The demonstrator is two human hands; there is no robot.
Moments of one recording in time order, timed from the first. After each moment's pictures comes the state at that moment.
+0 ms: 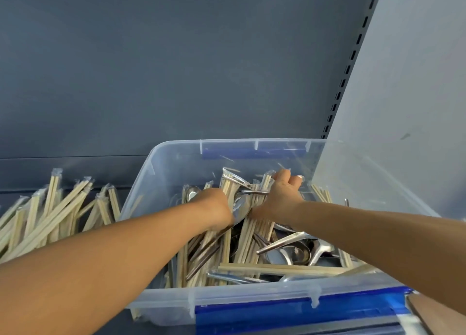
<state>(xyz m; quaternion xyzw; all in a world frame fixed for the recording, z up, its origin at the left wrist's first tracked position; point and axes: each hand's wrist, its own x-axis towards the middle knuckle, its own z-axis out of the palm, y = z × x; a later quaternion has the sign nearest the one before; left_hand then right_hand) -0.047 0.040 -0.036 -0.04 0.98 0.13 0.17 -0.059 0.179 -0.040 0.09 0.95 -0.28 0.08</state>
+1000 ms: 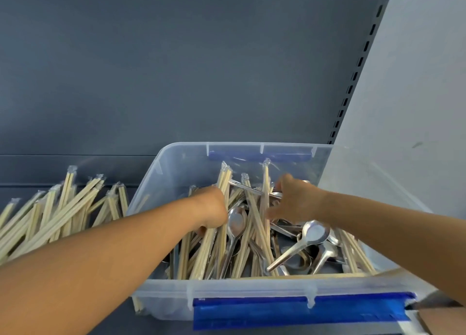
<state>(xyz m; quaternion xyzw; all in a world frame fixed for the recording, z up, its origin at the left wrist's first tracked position) -0.045 0.026 -0.032 -0.05 0.97 0.17 0.18 -0.056 0.206 -0.007 -0.08 0.97 -0.14 0.16</state>
